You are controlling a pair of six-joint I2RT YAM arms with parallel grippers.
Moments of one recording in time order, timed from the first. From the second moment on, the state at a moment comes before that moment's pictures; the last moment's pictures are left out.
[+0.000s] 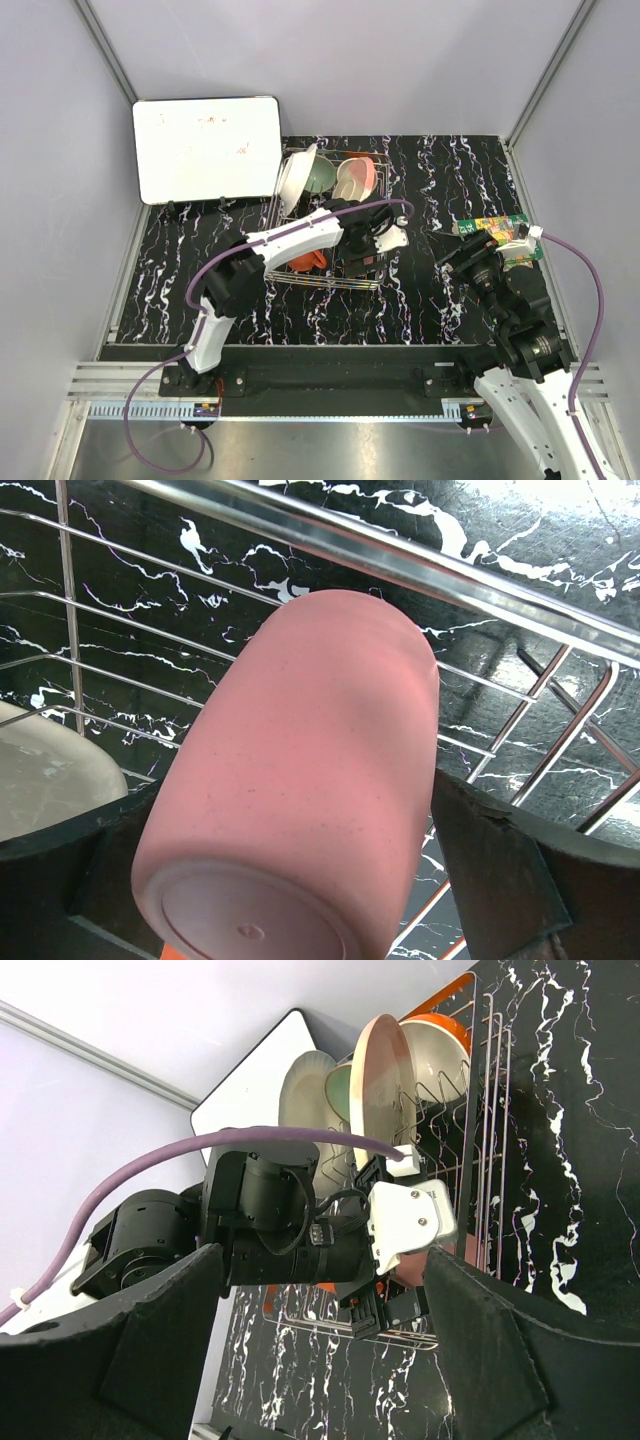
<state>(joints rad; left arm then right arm) -0.92 2.09 1.77 -0.89 -0.02 0.47 0.34 0.37 0.66 -0.35 0.03 0.92</state>
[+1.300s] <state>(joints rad) 0.03 1.34 1.50 -0.99 0.52 0.30 0.34 0.75 0.84 -0.49 0.06 0.64</state>
